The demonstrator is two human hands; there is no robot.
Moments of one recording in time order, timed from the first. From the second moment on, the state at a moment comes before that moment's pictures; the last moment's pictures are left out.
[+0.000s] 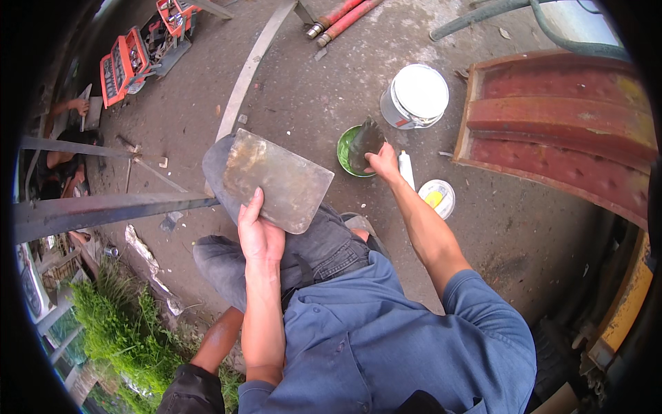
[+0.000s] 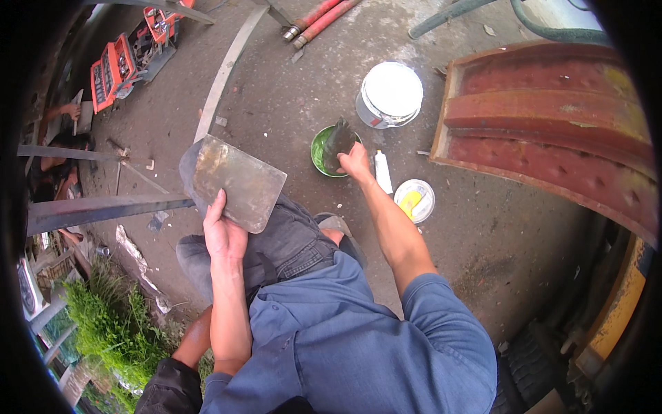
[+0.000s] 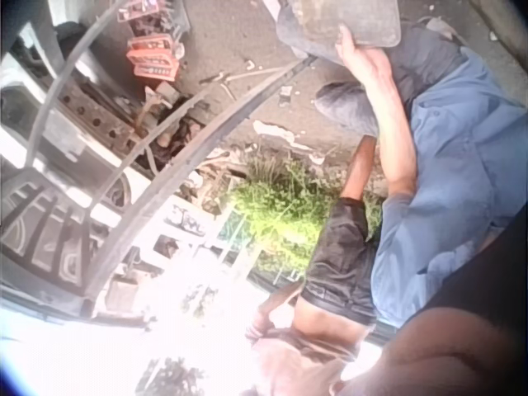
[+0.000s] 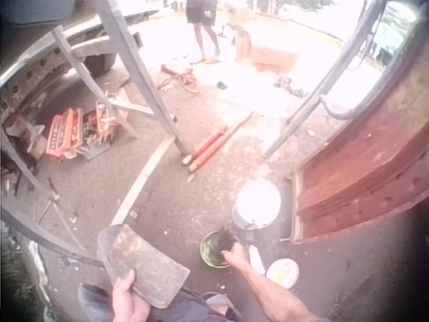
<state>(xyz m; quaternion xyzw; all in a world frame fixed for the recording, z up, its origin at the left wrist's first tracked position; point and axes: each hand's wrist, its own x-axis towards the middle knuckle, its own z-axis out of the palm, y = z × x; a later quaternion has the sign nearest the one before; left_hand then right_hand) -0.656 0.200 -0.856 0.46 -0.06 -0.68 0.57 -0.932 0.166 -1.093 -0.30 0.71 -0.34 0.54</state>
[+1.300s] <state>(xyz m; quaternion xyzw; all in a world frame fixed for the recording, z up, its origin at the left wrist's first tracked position) -0.678 0.197 -0.855 0.50 -0.13 -0.66 0.55 -0.965 0.218 -0.919 -0.18 0.39 -0.66 0.61</state>
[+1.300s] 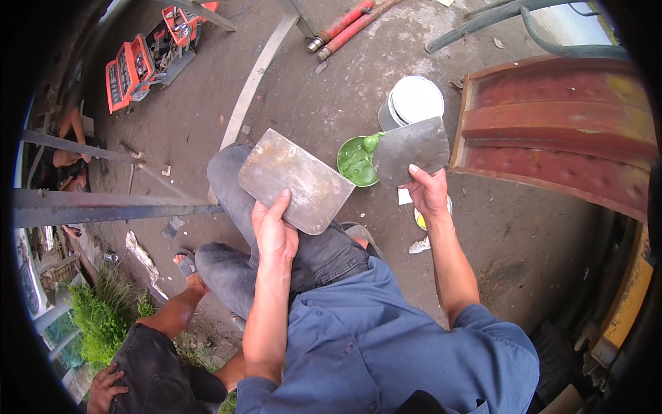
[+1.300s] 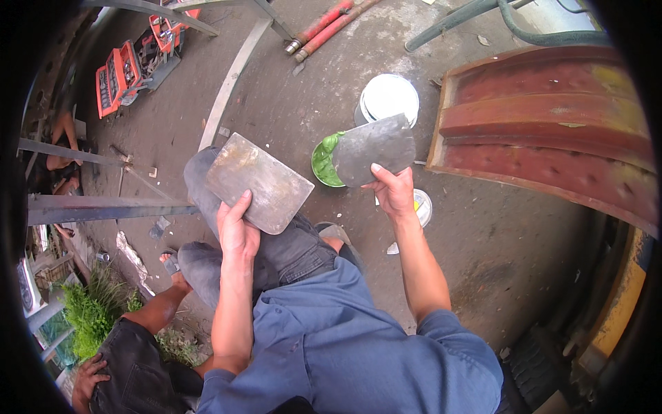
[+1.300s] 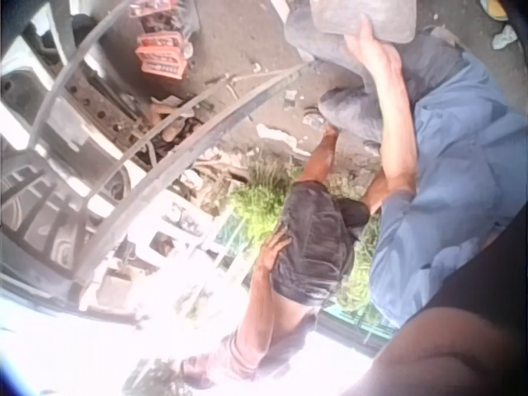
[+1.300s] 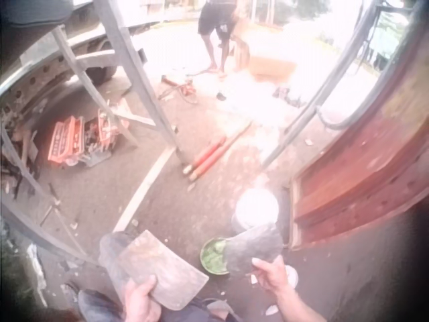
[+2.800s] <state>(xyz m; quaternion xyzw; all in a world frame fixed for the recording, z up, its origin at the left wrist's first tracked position) -0.709 0.210 -0.776 0.34 -0.21 -0.69 0.60 -1.008 0.199 -0.751 -0.80 0.37 -0.42 0.21</state>
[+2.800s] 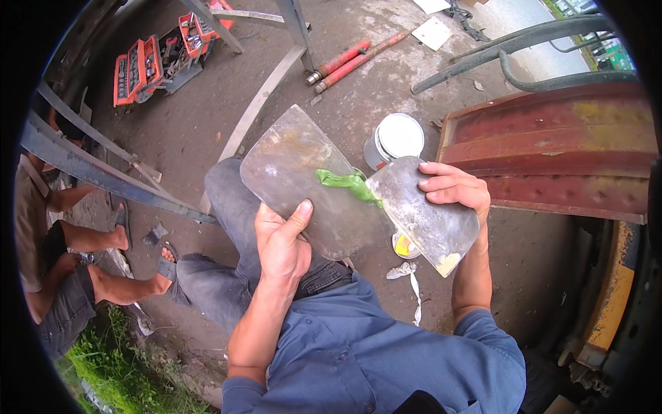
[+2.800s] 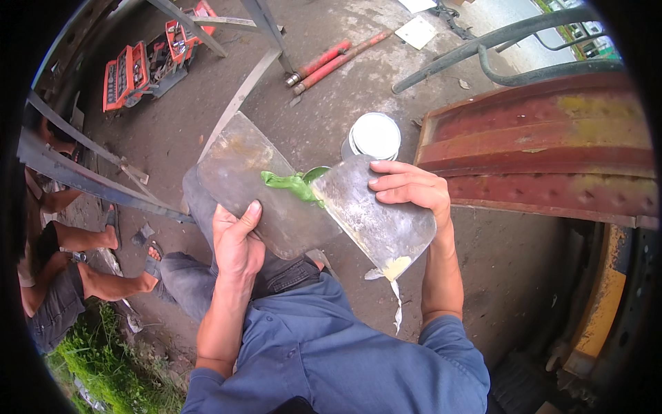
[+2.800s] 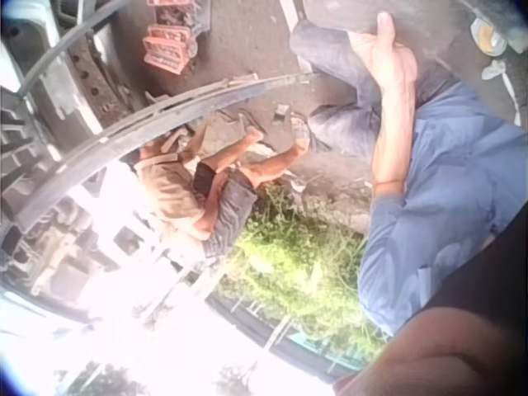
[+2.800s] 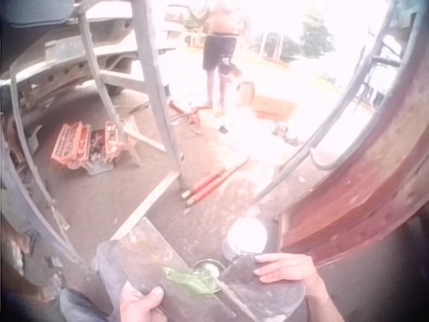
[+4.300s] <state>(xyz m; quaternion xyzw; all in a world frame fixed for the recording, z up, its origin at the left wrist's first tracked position) -0.713 0.193 -0.798 0.41 -0.19 -0.64 0.62 -0.949 0.234 -0.774 -0.34 0.44 -0.66 0.50</state>
